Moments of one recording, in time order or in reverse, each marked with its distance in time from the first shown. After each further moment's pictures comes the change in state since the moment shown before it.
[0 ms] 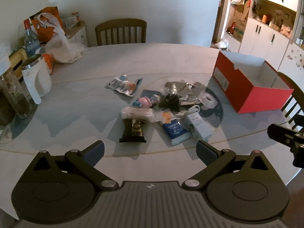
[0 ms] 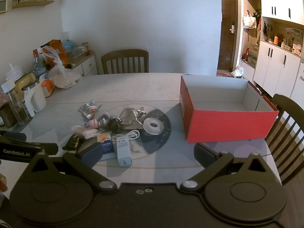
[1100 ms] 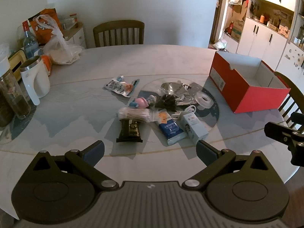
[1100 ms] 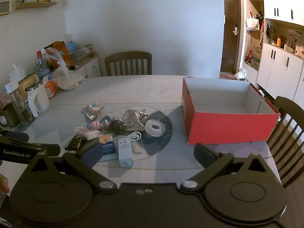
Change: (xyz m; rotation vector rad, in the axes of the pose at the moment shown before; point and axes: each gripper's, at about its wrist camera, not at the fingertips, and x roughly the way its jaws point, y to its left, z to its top) left arm -0.005 -0.006 -0.001 0.016 -0.005 -0.022; right arm -0.013 -0.001 0.002 -0.007 -0.011 0.023
